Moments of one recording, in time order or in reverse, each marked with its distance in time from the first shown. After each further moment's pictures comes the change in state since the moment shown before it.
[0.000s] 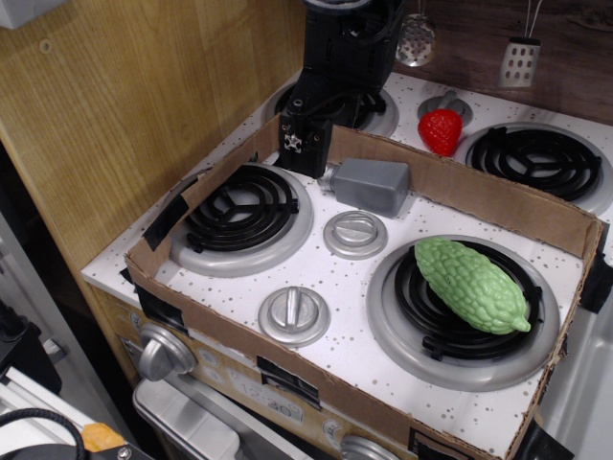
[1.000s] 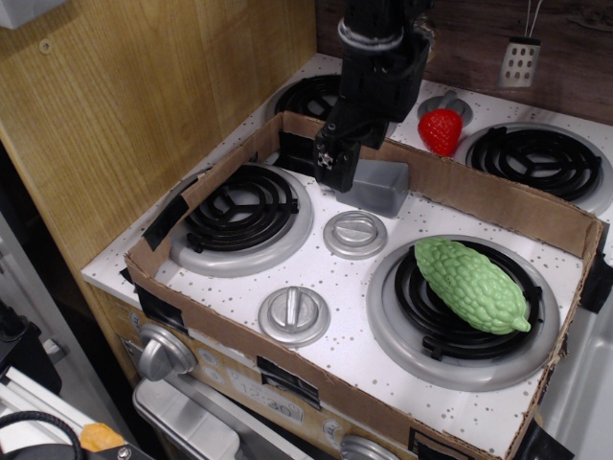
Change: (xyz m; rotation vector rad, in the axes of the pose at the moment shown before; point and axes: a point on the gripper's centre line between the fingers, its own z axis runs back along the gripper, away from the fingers) arm 0.007 0.039 -0.053 -0.018 -0.001 -0.076
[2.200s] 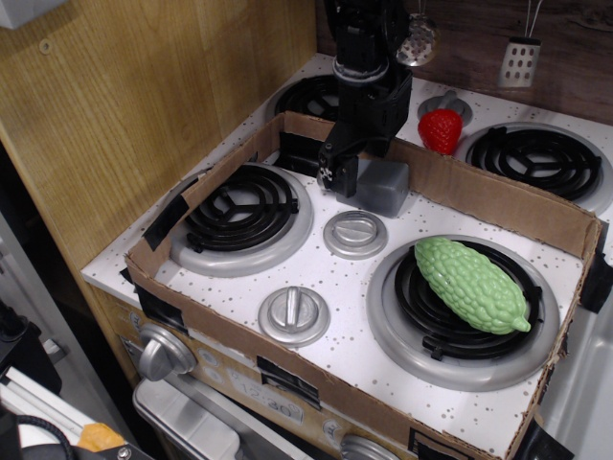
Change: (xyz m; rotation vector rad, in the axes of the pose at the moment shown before) arm -0.009 0.036 -0.044 0.098 -0.065 -0.074
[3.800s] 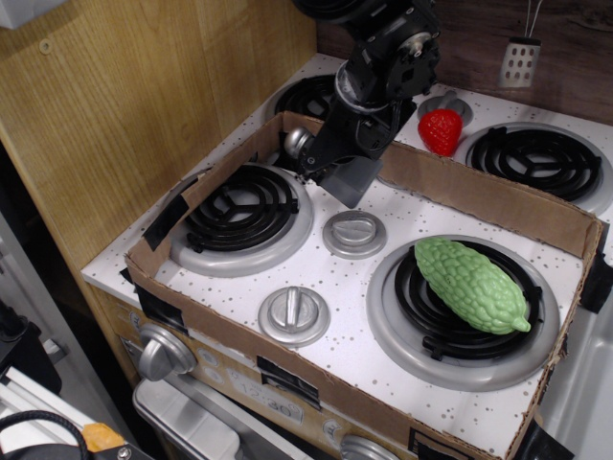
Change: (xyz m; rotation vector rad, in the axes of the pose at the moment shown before) arm 0.004 -0.024 0.033 0.153 0.382 -0.095
